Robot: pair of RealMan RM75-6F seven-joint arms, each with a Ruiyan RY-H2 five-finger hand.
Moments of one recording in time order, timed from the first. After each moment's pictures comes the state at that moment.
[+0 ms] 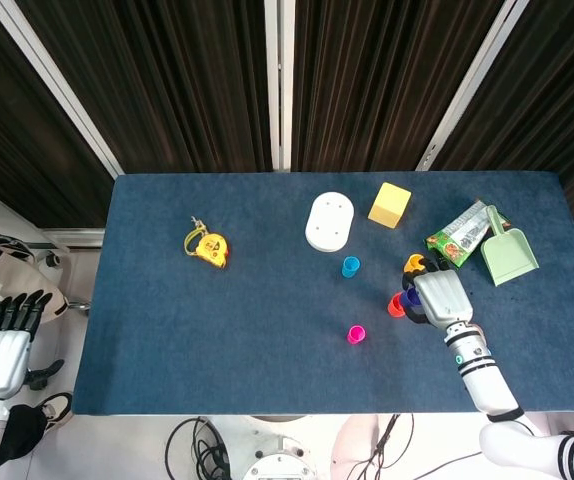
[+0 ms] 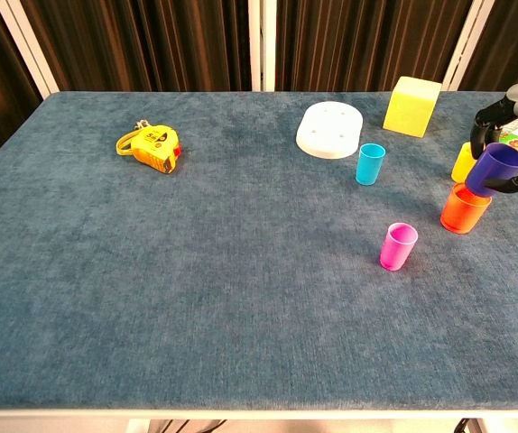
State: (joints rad) left arm -0.10 -1.18 -0.02 -1.56 1.47 1.44 0.07; right arm 0.51 -1.34 0.17 -1.65 -1.09 1.05 -0.53
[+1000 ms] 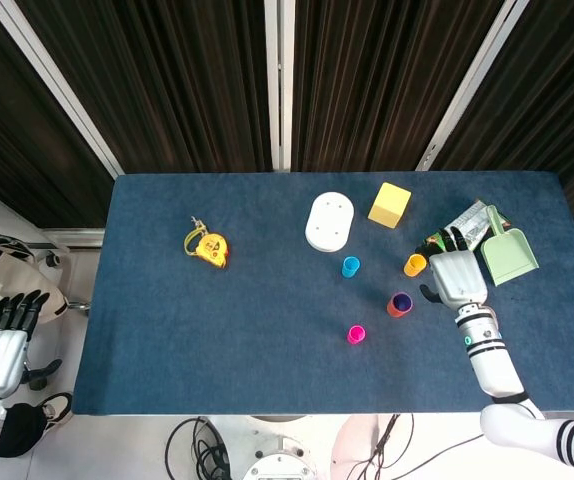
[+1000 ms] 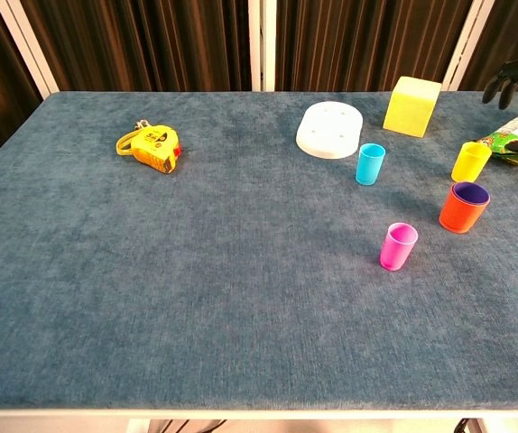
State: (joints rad) left arm -0.10 -1.18 -0.02 -1.53 1.47 1.43 0.04; right arm 0.57 -1.33 0.19 -1.56 -0.99 1.08 -0.55
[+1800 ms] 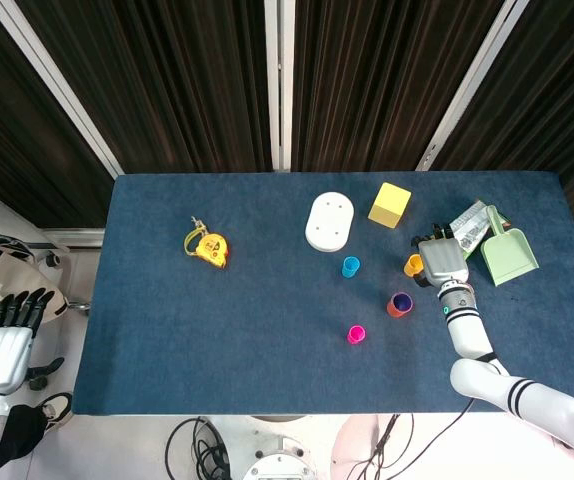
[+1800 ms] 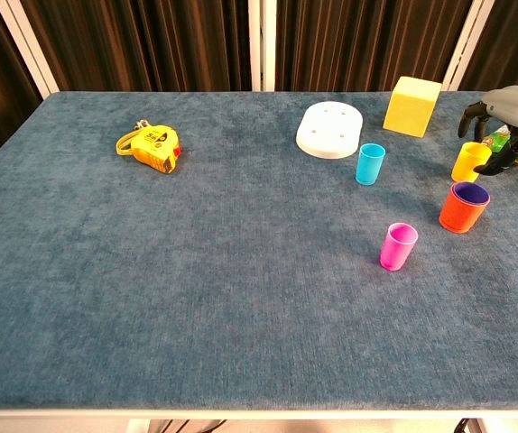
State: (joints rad) left arm -0.11 -1.17 -0.03 -1.55 1.46 1.40 0.08; right arm 0.72 -1.54 0.20 -1.17 -0.79 0.86 -0.58
